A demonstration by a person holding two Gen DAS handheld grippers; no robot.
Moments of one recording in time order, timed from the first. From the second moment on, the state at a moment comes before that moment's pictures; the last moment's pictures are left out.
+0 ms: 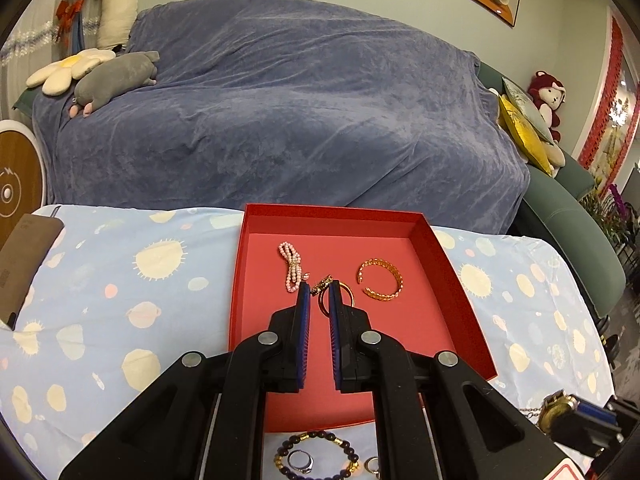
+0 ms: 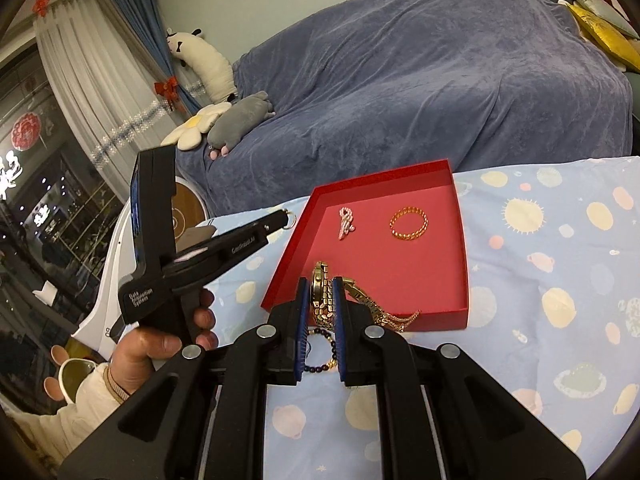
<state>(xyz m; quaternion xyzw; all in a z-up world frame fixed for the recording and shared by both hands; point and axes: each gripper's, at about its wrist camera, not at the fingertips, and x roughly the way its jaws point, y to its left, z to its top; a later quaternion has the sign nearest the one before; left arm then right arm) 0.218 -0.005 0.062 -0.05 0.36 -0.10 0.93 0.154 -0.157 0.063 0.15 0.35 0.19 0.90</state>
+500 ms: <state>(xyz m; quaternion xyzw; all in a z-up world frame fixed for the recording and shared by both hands) 0.216 0.003 0.047 -0.05 0.38 -0.09 0.92 0.119 -0.128 -0.003 0.23 0.45 0.26 0.82</state>
